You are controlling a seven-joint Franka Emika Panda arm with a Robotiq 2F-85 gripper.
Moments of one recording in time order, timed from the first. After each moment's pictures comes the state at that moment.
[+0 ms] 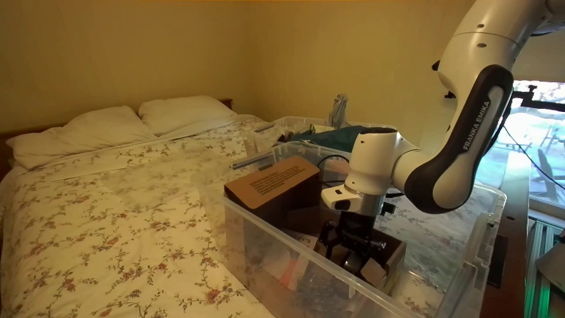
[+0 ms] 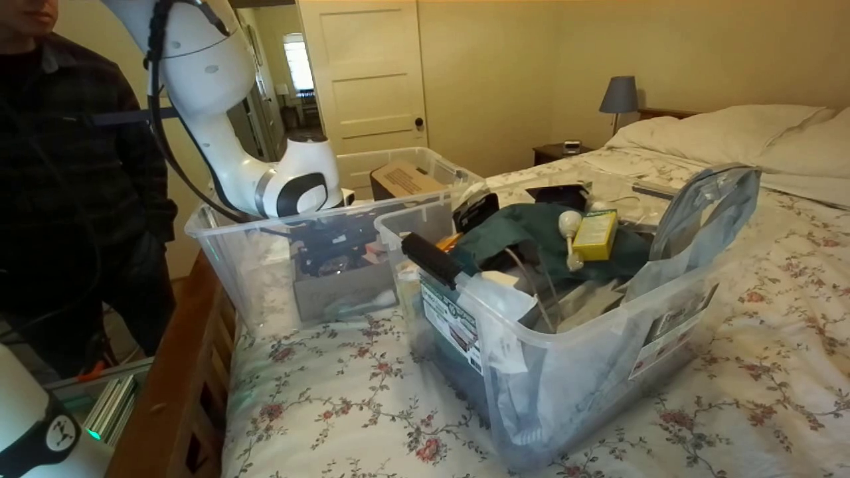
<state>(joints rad) 0.17 0.49 0.51 -2.35 -0.21 2.90 -0.94</state>
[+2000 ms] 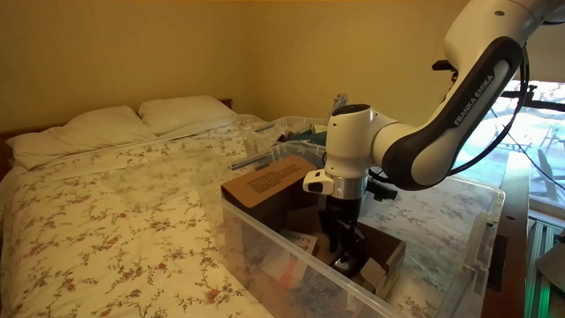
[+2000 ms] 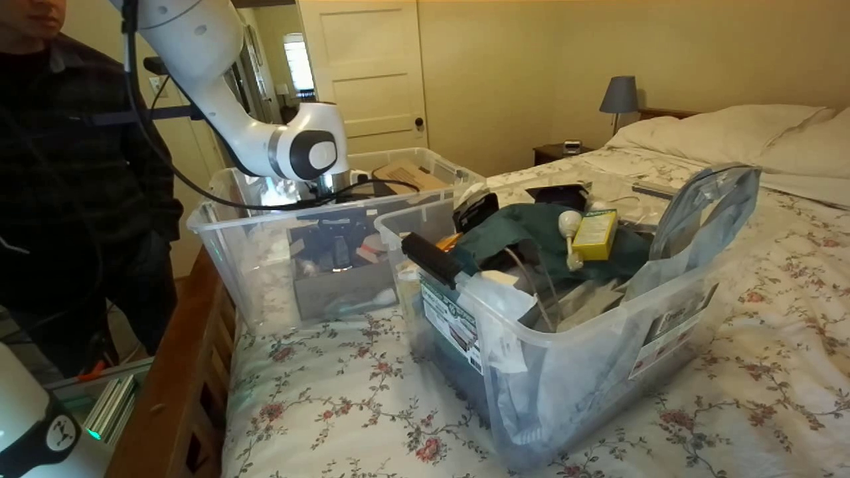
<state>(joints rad) 0.33 0.42 0.39 -2.18 -0.20 2.55 -0.50</state>
